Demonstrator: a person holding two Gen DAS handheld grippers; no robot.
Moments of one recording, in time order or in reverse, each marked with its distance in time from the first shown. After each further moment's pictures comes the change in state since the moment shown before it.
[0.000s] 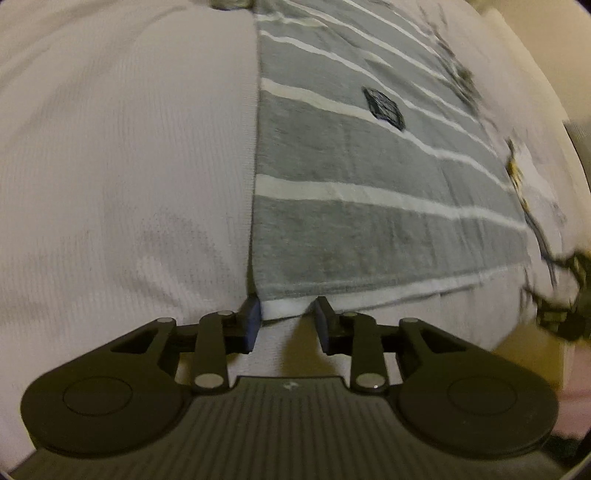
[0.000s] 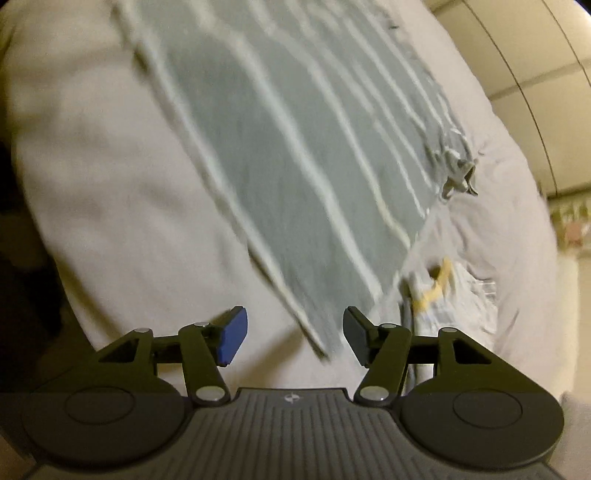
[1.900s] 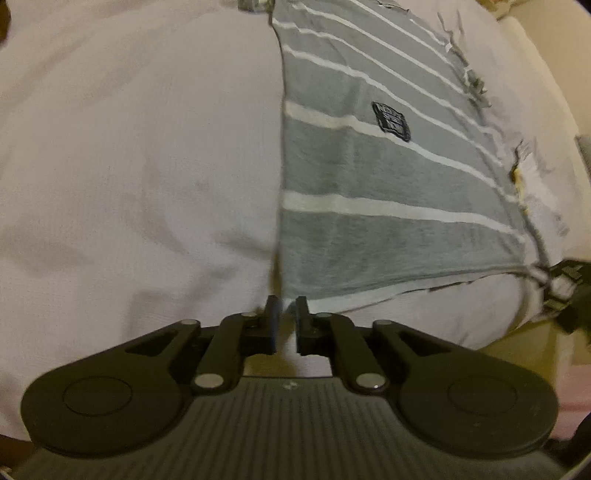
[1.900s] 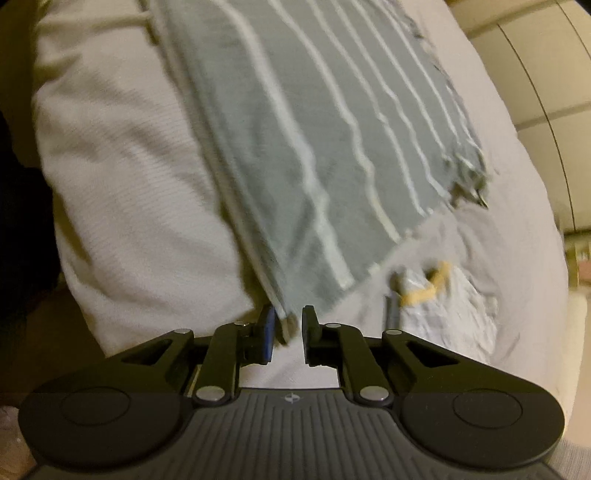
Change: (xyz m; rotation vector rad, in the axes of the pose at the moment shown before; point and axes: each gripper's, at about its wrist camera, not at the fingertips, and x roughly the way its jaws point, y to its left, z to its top) left arm -0.040 0.005 0.019 0.071 0.066 0.041; right arm -0.010 -0.036 -0.023 -0.010 0.005 0.062
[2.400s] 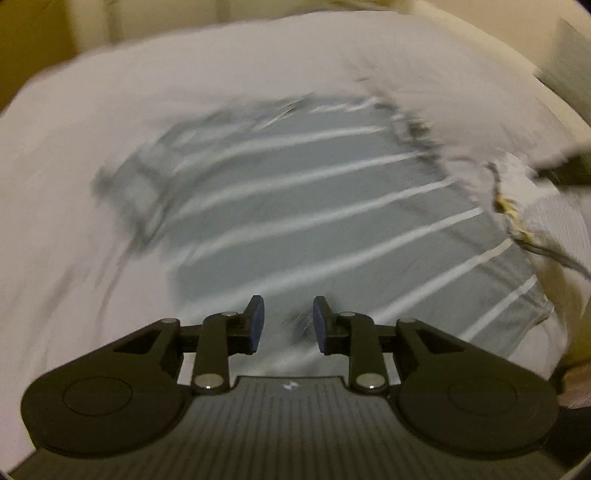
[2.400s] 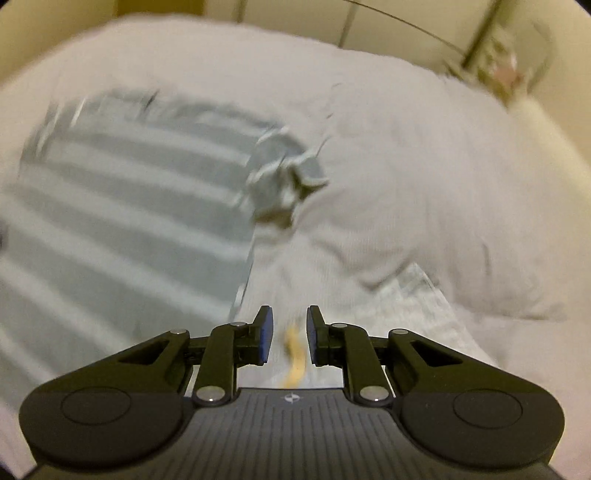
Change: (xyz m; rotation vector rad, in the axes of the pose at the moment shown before) left arm 0.011 -0.188 0.126 0.537 -0.292 0.122; right arm 0.055 -0.252 0.008 0.877 -0.171 0.106
